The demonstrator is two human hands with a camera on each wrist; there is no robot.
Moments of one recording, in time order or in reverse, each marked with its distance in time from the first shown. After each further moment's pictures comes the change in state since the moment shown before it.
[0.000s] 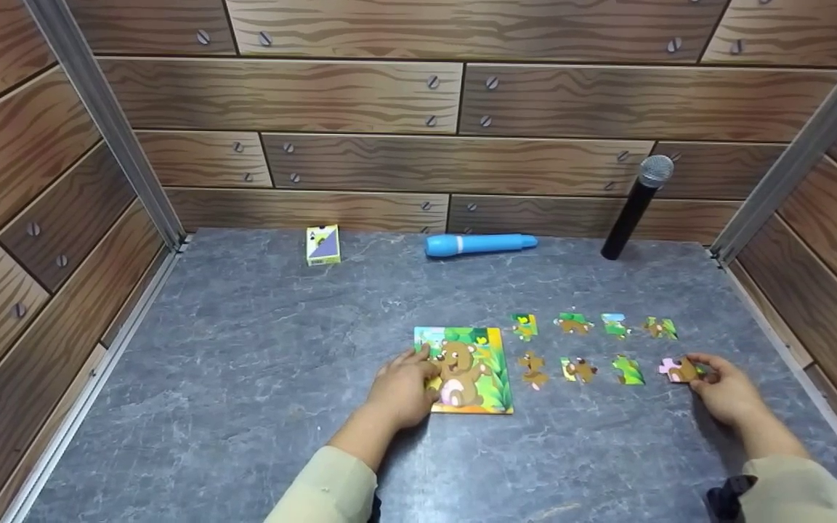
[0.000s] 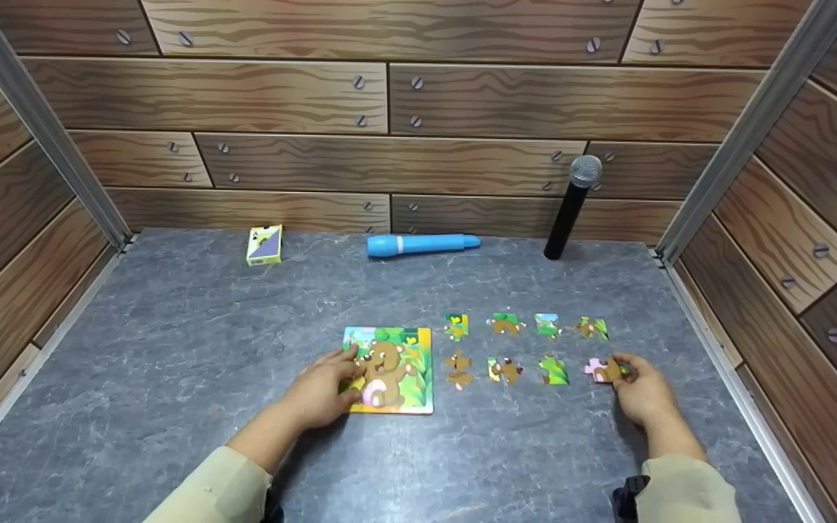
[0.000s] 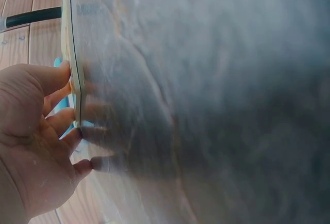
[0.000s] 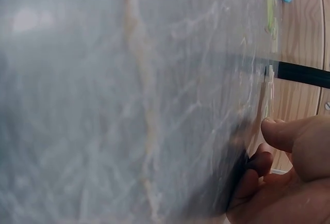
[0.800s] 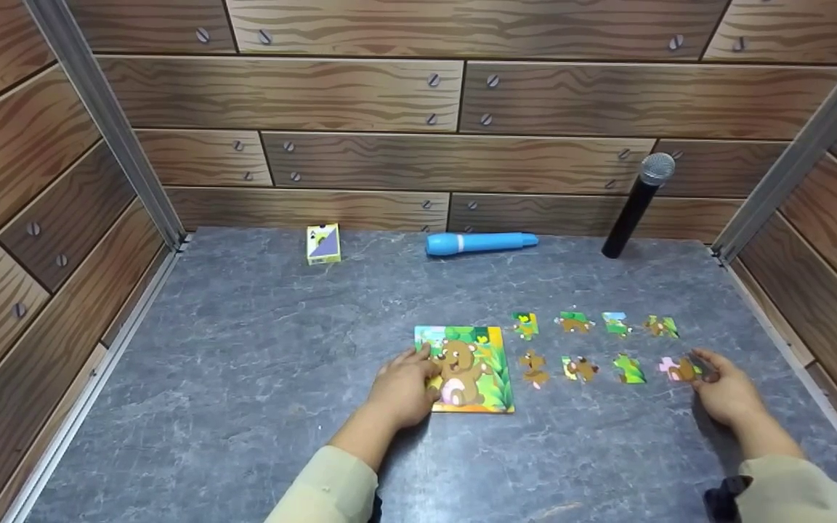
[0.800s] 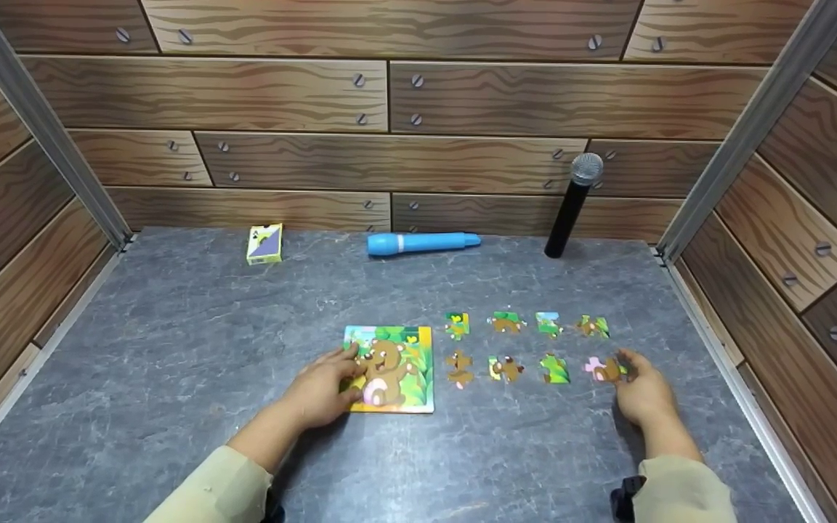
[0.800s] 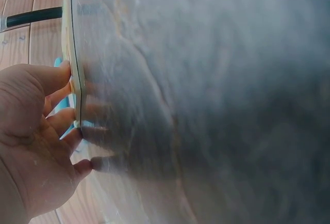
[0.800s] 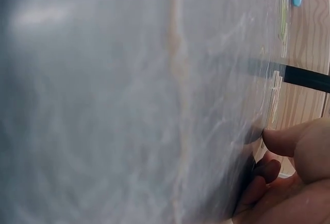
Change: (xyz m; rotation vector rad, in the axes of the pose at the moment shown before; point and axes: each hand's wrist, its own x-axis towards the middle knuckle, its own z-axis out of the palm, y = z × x) left_hand 0.002 -0.002 0.002 0.007 0.006 0.009; right_hand 0.002 0.006 0.005 -0.038 0.038 -0.044
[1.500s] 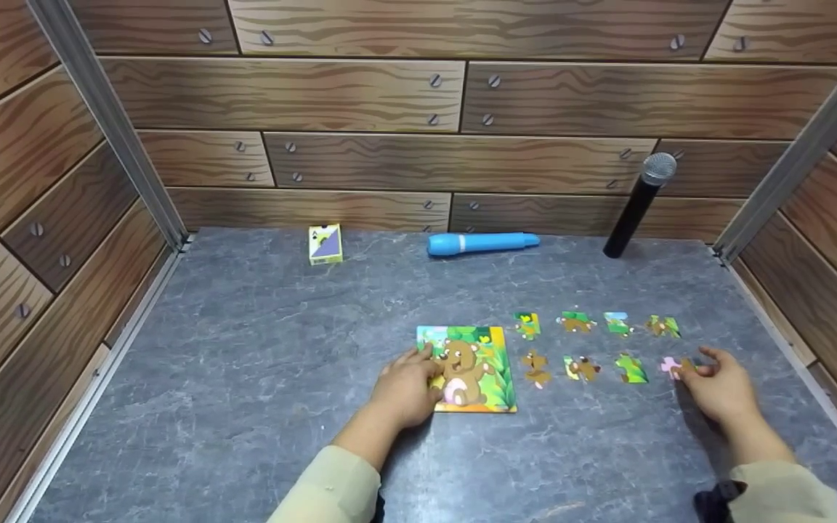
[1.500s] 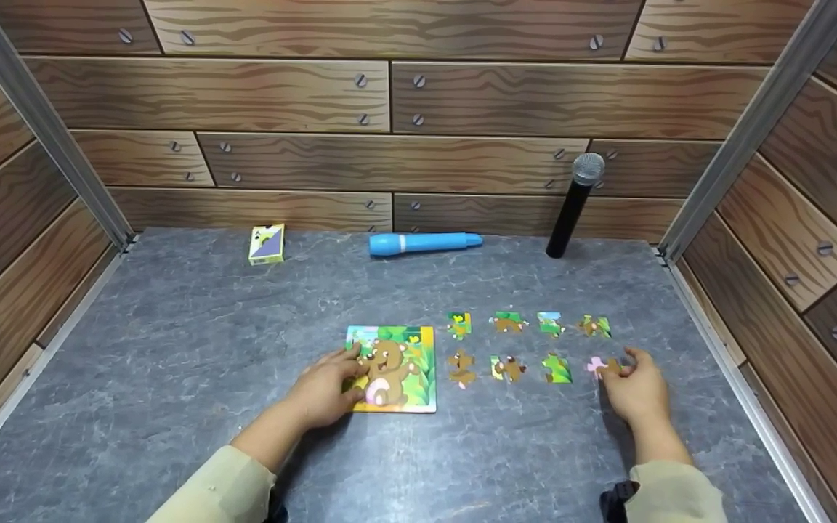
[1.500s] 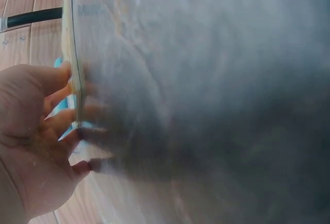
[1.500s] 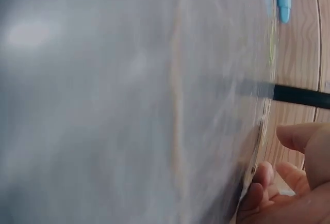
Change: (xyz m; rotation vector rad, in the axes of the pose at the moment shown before) left_hand -0.001 0.002 -0.001 -0.009 0.000 -0.005; right_hand -0.009 -0.026 0.012 0.104 0.161 0.069
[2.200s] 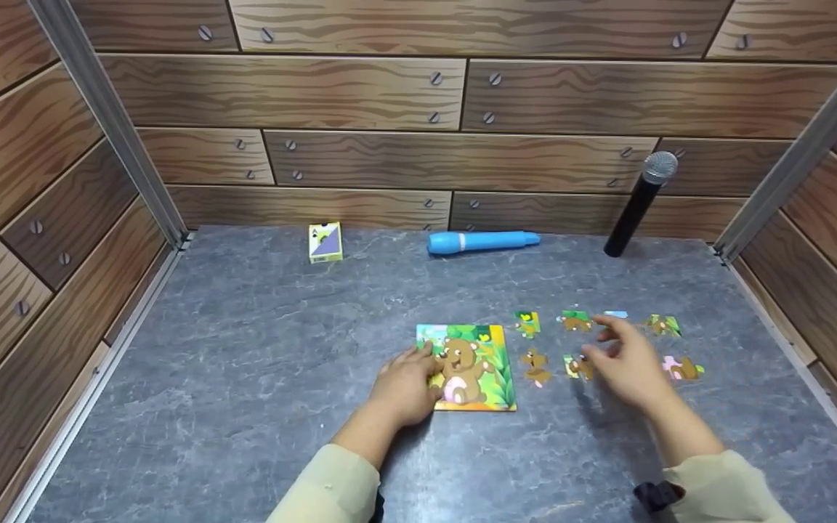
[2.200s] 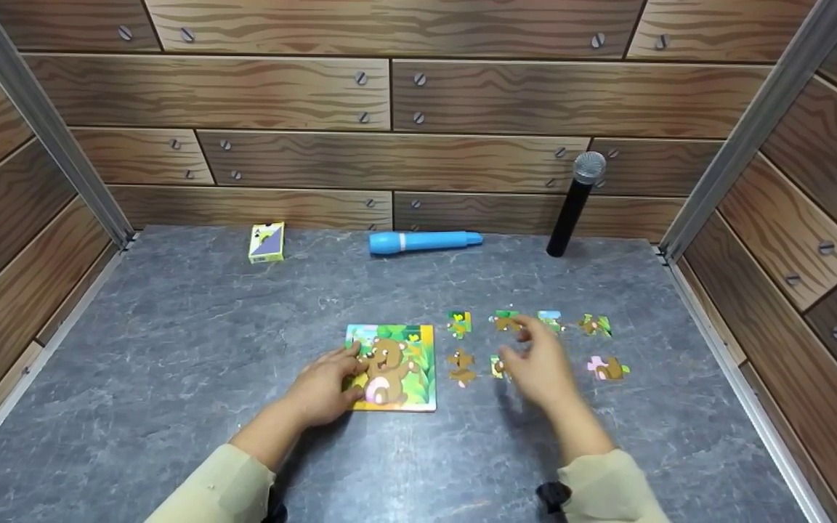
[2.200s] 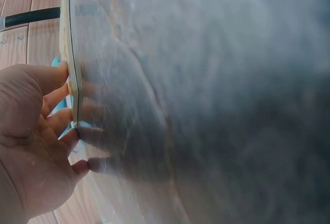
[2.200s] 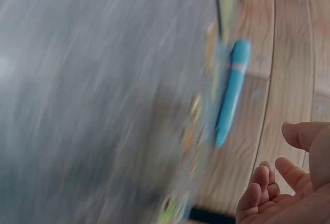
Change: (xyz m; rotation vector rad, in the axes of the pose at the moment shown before) left_hand 0.001 -0.001 0.000 0.017 -0.019 -0.005; right_hand -0.034 -0.121 0.053 0.136 -0.091 -0.344
